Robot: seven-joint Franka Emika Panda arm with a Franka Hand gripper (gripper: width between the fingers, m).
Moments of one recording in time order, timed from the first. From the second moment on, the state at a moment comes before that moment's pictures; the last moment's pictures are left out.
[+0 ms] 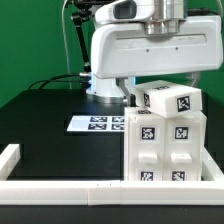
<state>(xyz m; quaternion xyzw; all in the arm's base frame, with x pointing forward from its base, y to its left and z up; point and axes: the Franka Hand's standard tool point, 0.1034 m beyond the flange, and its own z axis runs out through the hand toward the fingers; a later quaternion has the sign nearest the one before) 0.617 0.056 0.145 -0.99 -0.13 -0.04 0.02</state>
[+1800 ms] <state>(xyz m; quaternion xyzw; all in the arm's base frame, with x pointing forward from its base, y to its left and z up) 0.606 0.062 0.154 -0.99 -0.11 0.04 0.02</state>
